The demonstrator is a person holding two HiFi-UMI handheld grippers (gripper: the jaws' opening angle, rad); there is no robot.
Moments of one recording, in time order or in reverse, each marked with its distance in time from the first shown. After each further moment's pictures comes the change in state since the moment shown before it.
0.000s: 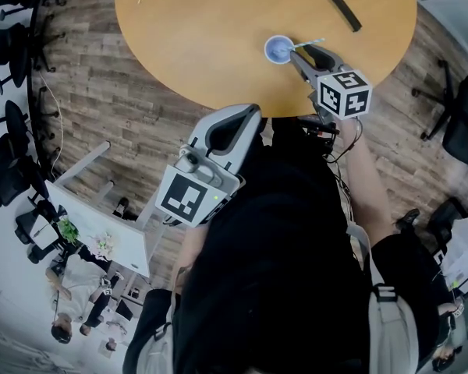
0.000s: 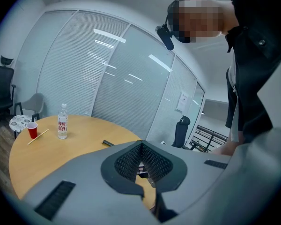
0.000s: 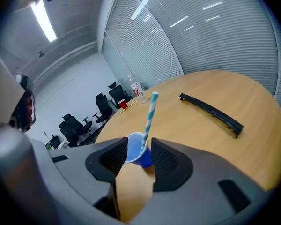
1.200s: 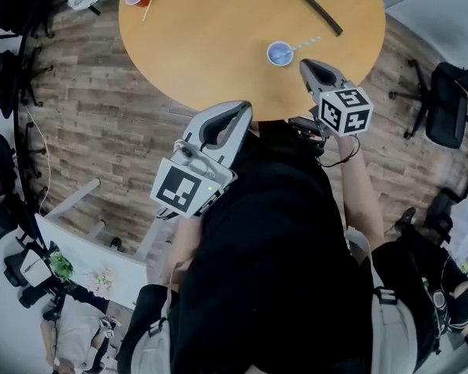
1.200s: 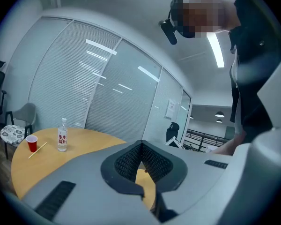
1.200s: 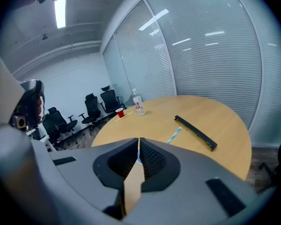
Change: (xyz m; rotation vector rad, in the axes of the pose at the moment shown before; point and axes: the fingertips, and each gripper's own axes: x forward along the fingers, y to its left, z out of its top) left arm -0.082 0.009 0.017 0.085 -0.119 -0.127; right arm -0.063 0.071 0.026 -0.119 -0.126 -0.196
